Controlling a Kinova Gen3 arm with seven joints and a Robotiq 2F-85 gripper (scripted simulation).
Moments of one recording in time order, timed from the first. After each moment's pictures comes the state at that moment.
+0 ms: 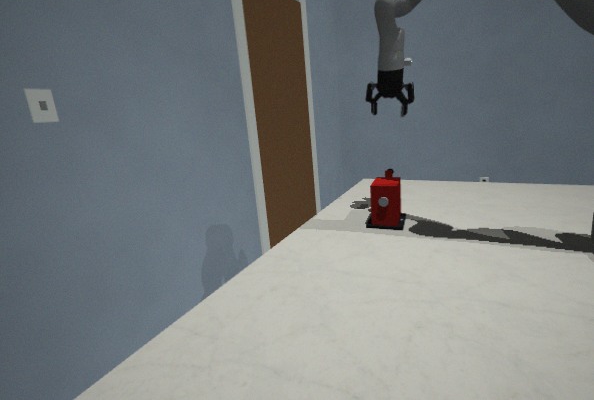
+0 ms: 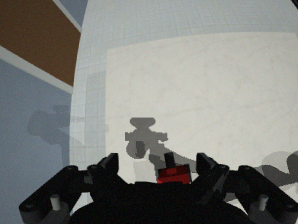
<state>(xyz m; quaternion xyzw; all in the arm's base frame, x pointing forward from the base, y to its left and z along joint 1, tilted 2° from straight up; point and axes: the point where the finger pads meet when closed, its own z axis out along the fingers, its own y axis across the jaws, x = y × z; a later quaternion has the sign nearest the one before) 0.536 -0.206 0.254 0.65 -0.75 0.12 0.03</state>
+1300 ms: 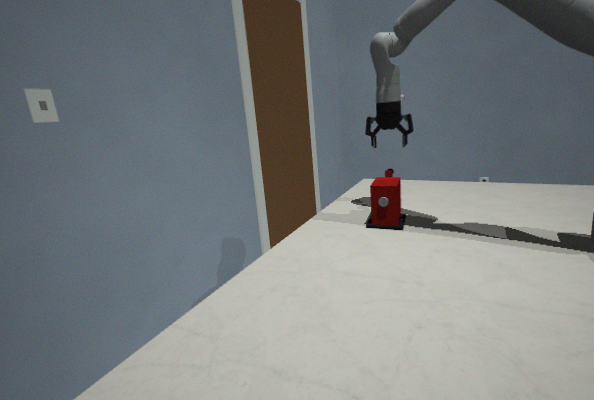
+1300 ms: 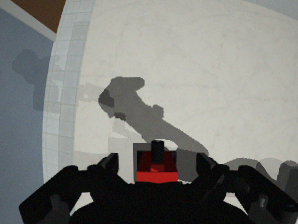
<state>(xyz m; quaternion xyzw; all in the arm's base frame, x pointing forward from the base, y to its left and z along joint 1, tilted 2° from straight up) 0.534 -0.194 0.151 0.73 -0.68 -0.01 -0.01</state>
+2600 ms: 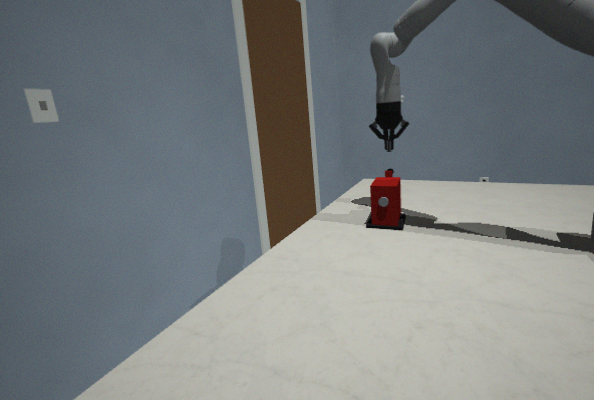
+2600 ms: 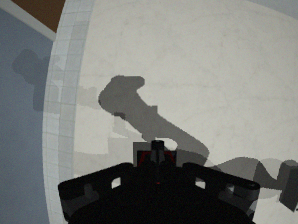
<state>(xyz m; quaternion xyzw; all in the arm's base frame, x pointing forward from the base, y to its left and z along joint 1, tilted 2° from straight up) 0.534 -0.194 0.150 0.73 -0.69 -0.01 -0.01</state>
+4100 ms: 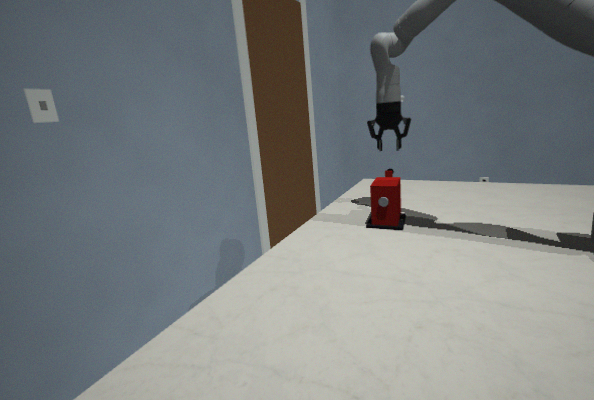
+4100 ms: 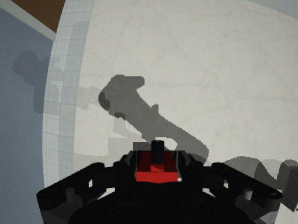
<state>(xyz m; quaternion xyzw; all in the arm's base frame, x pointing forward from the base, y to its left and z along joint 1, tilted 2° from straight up) 0.534 -0.194 0.150 0.73 -0.69 -0.01 -0.01</state>
